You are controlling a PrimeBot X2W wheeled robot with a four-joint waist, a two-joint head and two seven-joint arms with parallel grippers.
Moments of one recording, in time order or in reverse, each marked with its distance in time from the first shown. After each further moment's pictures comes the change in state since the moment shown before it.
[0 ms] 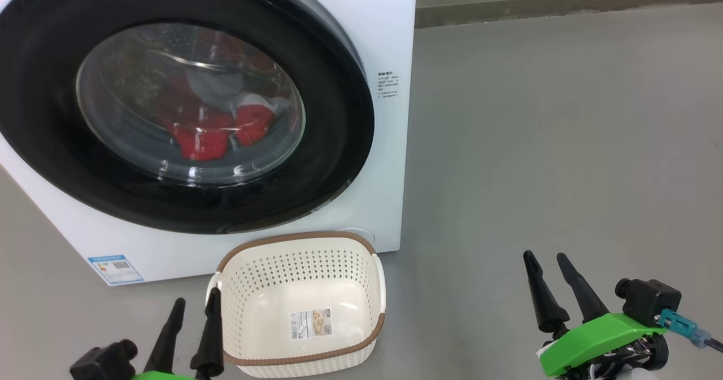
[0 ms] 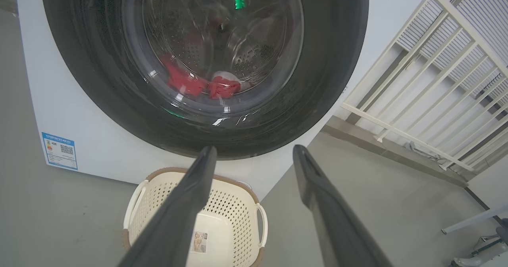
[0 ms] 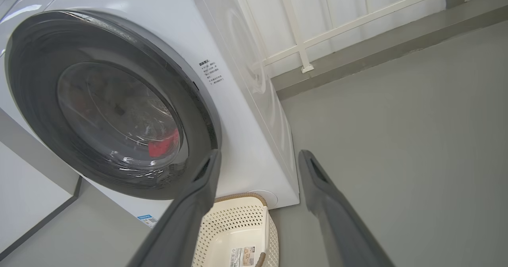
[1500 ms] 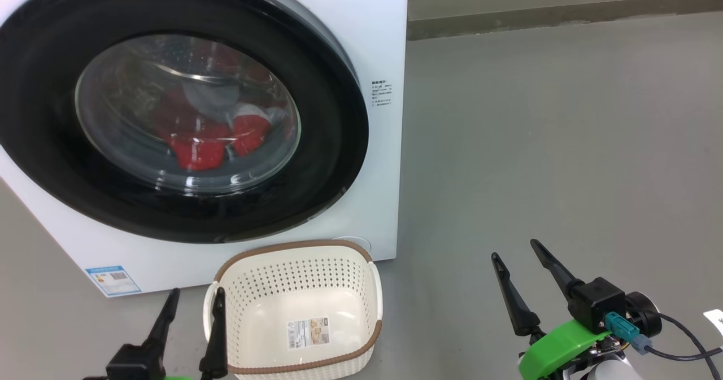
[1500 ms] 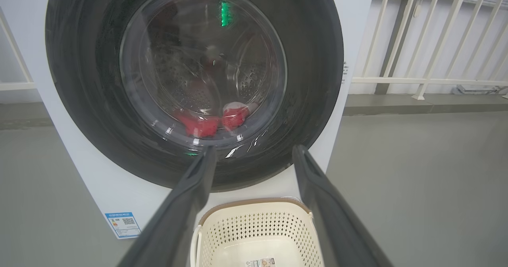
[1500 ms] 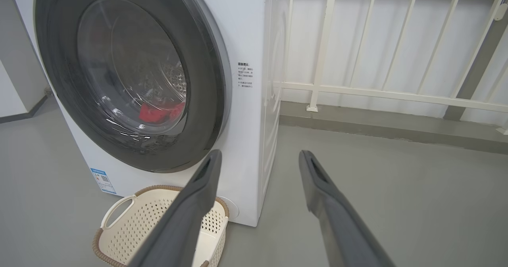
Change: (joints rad) left arm -0.015 0.008 0.002 0.037 0.418 0.027 -0.111; right arm -0.042 -0.012 0.064 0.030 -0.449 0.000 -0.113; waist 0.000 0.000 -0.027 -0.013
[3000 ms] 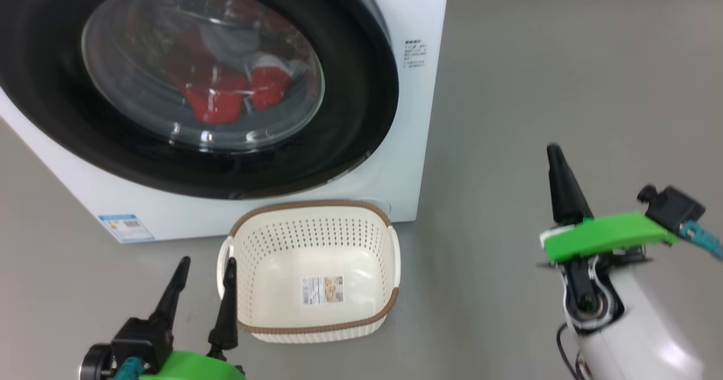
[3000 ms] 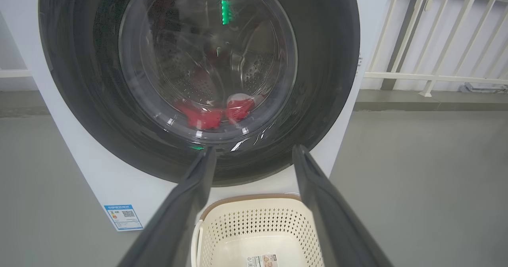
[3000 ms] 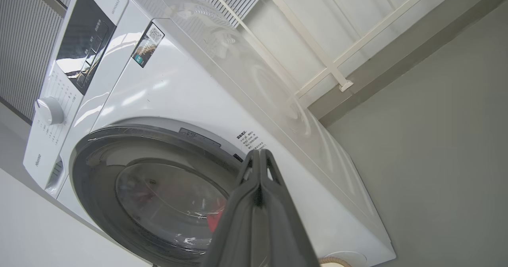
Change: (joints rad) left arm -0.063 0.001 -0.040 -0.020 -0.009 0.000 0.000; right arm -0.271 -0.010 0.009 0.111 0.835 0.000 -0.004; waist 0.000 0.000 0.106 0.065
